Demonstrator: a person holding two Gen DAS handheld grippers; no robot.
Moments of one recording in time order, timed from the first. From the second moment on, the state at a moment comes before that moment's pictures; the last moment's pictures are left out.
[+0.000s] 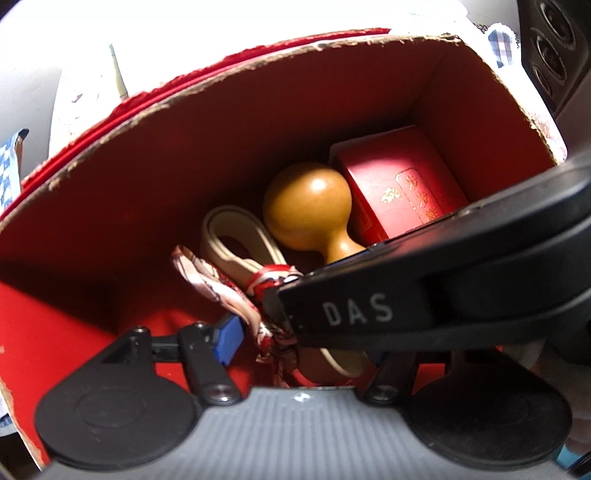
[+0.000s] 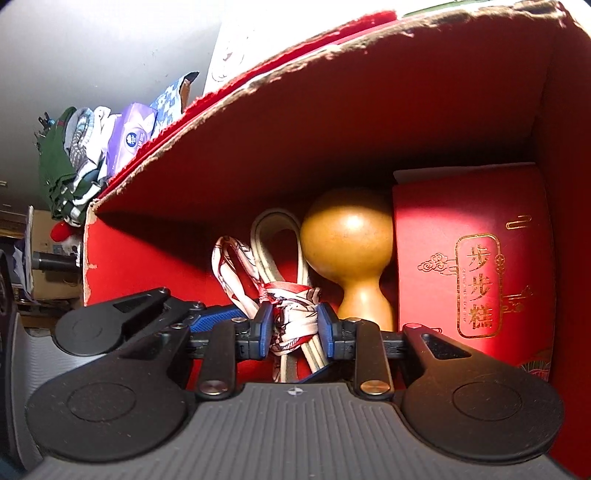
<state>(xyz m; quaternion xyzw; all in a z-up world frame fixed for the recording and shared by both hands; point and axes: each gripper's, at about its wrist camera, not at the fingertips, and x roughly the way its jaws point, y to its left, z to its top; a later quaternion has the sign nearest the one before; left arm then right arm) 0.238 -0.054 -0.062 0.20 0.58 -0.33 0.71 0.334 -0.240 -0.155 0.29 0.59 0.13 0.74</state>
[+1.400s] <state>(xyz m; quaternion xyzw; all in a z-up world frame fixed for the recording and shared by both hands) 0.239 -0.054 -0.055 0.23 0.55 -0.34 0.73 0.334 -0.236 -0.149 0.28 0.56 0.11 0.78</state>
